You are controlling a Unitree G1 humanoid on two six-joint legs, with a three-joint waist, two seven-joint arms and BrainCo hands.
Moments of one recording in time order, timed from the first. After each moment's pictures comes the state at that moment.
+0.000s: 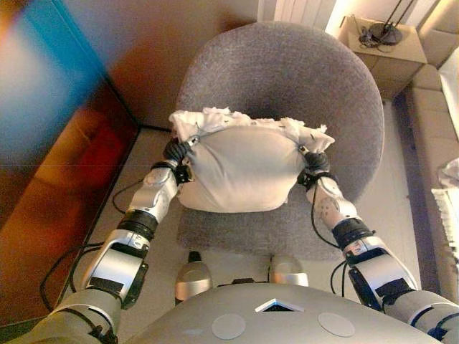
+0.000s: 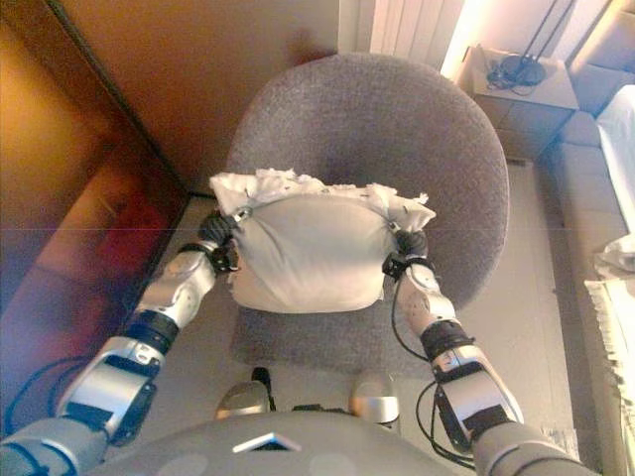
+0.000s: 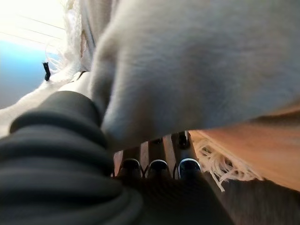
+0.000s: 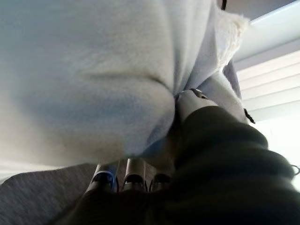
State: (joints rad) left arm -0.36 0.32 -0.30 0.61 -0.60 0.04 0.08; right arm -0.34 -0.30 0.28 0.67 0.82 -0.03 -0.33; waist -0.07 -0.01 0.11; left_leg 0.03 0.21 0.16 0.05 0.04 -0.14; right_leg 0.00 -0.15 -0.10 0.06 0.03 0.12
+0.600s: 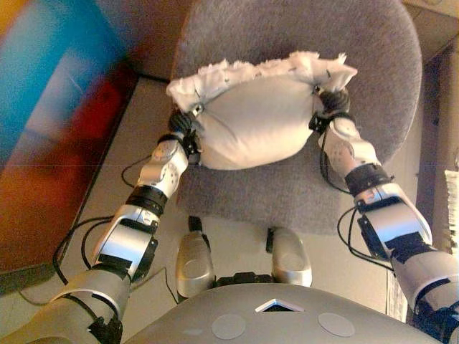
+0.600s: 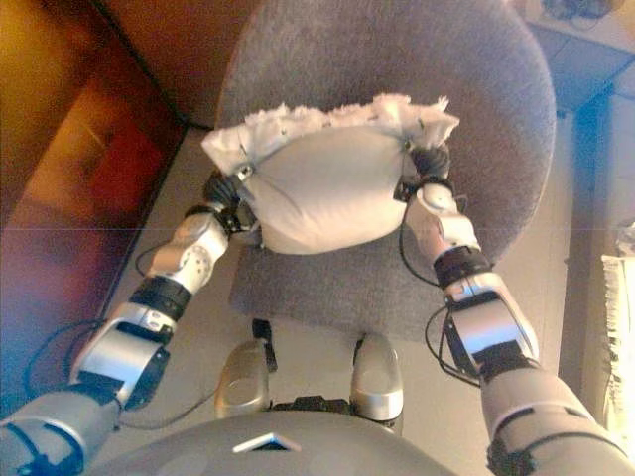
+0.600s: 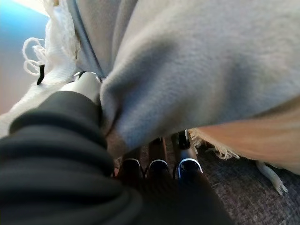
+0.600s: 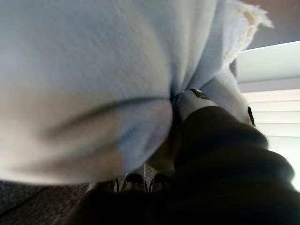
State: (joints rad) left arm -0.64 0.29 -0.32 0.65 -0.72 0.00 0.24; right arm -0.82 -0.37 0.30 0.79 0.73 0.04 -0.48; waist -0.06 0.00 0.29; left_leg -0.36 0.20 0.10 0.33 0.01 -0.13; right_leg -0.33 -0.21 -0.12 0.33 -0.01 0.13
